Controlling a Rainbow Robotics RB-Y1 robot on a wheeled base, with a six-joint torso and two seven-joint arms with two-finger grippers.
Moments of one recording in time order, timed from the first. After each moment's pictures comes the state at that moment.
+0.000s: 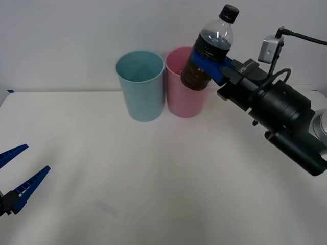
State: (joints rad) right arm -0.29 -0.59 0.21 -1.84 1.00 -0.38 -0.38; left arm 0.35 0.40 0.52 -1.66 -0.96 -1.22 0.00
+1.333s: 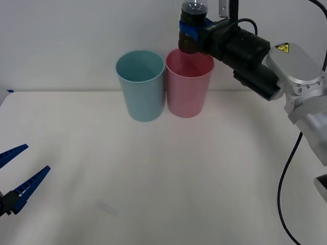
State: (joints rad) right arm -0.88 -0.46 0.29 -1.07 1.13 -0.40 -0.23; left arm 0.35 0.40 0.52 -1.66 -0.96 -1.22 0.00
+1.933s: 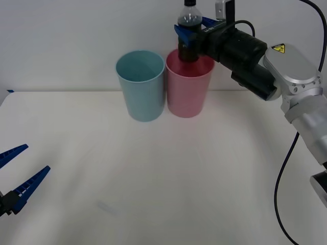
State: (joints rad) right arm -0.89 -0.45 0.29 -1.04 1.14 -0.40 -0.20; left arm 0.35 0.40 0.52 -1.66 -0.96 -1.22 0.00
